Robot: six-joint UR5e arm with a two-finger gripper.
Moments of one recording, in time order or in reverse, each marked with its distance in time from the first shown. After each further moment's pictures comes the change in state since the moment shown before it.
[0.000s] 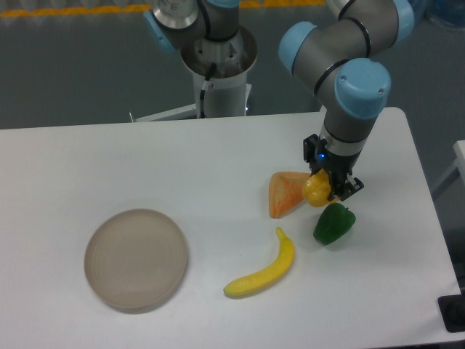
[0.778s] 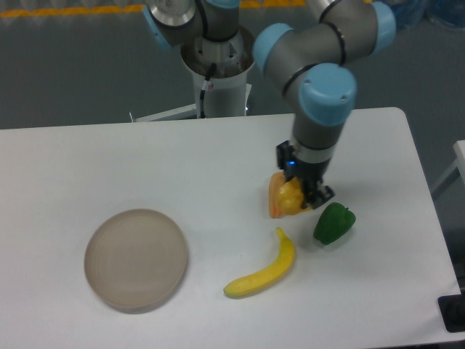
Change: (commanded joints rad) arm -0.192 0.014 0.005 -0.012 -0.008 -0.178
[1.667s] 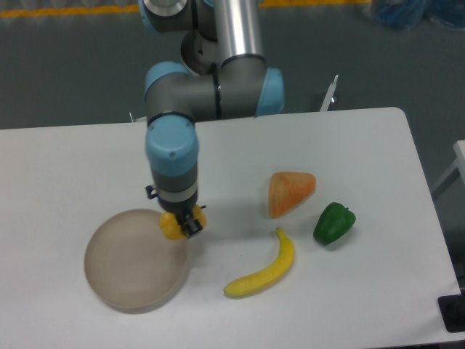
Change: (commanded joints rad) arm -0.327 -0.162 0.006 0.058 -0.057 -0.325
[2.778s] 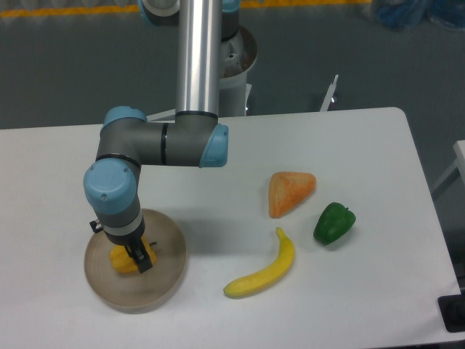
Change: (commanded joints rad) arm -0.094 -0.080 0.048 0.144 0.026 -0.089
